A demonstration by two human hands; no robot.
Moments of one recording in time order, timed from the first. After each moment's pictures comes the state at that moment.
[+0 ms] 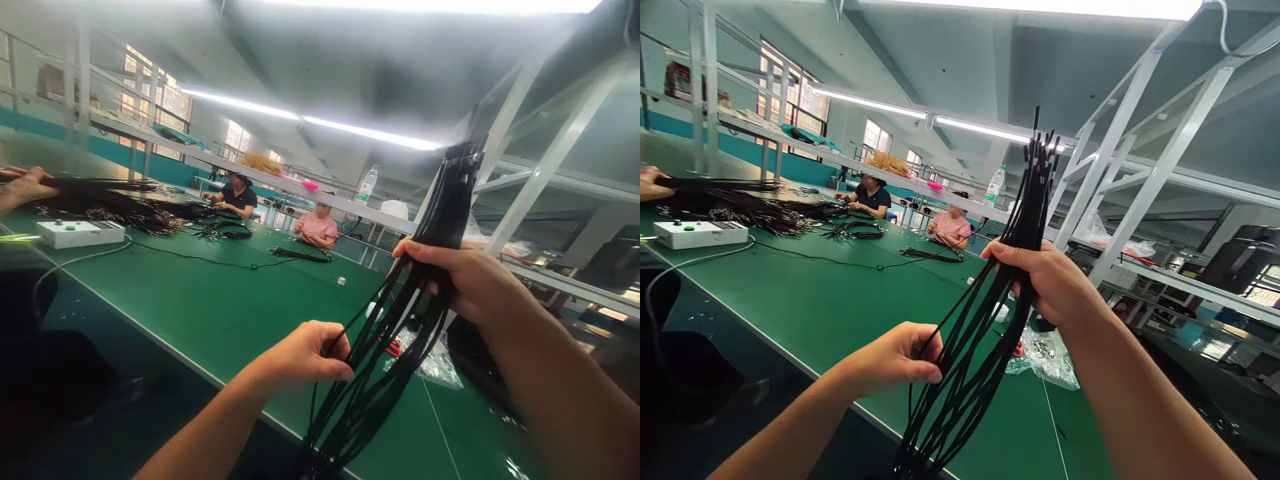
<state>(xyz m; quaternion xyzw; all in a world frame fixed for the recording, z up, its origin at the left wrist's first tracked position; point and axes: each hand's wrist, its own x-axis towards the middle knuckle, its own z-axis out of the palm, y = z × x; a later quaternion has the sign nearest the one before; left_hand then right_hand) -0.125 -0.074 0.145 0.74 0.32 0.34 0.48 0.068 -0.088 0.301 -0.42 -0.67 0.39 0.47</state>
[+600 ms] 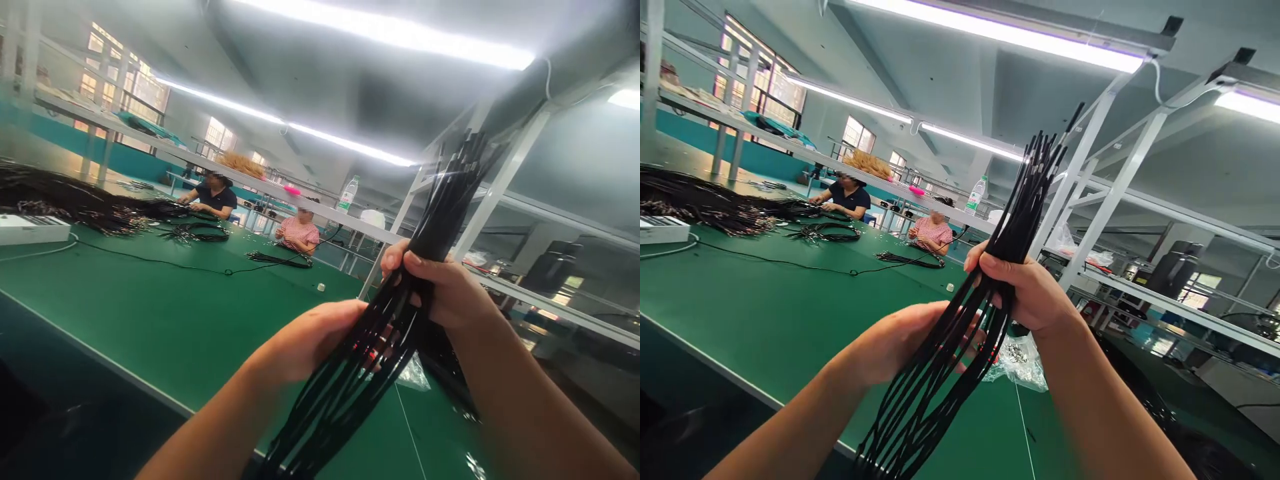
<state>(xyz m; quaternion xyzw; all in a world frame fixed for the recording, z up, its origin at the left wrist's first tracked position) -0.086 -0.071 0.195 0.62 0.01 0.40 0.68 0.080 -0.088 0.302 -0.25 -0.78 0.42 0.40</state>
